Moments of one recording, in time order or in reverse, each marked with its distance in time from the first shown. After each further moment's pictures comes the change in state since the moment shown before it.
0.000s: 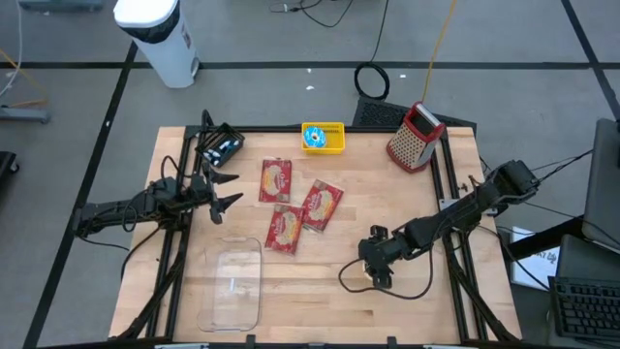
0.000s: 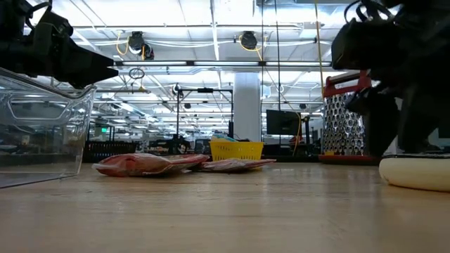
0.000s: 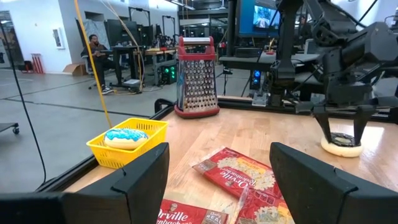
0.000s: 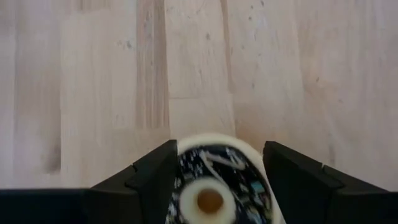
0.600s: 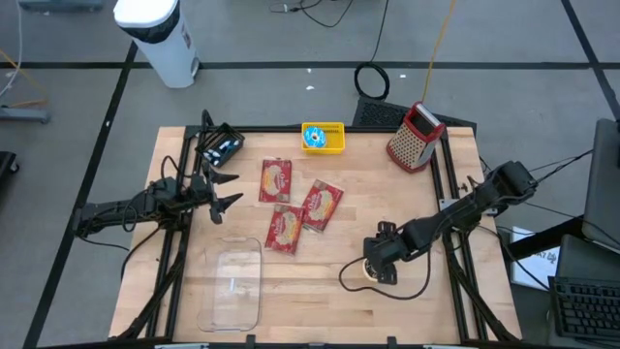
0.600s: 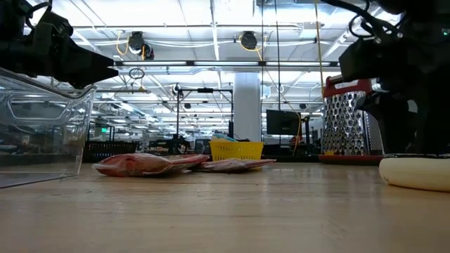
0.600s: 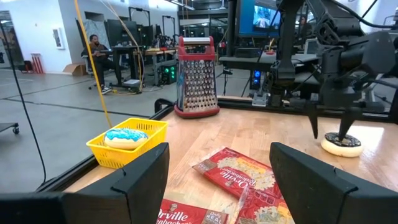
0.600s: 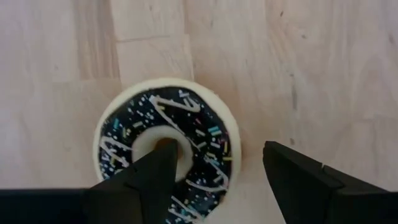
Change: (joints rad) left arm 0.000 0.000 0.000 0.000 0.000 0.000; right arm 0.003 0.018 0.044 -0.233 0.027 0.021
